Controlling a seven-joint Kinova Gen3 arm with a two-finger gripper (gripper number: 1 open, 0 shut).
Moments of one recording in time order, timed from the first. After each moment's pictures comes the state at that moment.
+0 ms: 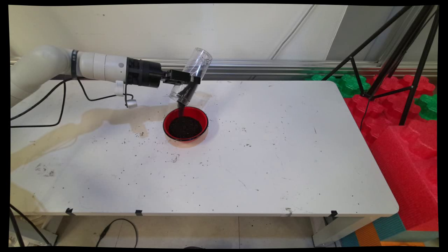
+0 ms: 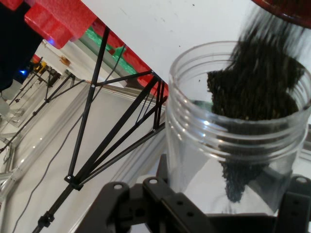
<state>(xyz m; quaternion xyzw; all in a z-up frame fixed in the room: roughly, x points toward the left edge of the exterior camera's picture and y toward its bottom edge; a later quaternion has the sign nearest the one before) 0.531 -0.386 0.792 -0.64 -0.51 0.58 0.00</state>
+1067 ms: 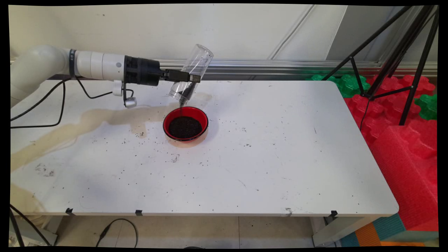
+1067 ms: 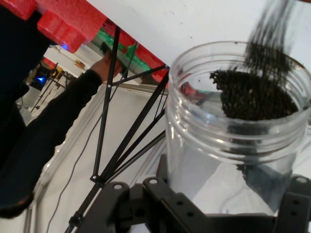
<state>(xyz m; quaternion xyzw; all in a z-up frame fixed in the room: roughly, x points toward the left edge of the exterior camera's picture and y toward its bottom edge) 0.530 -0.382 0.798 -0.66 -0.47 0.59 -0.02</state>
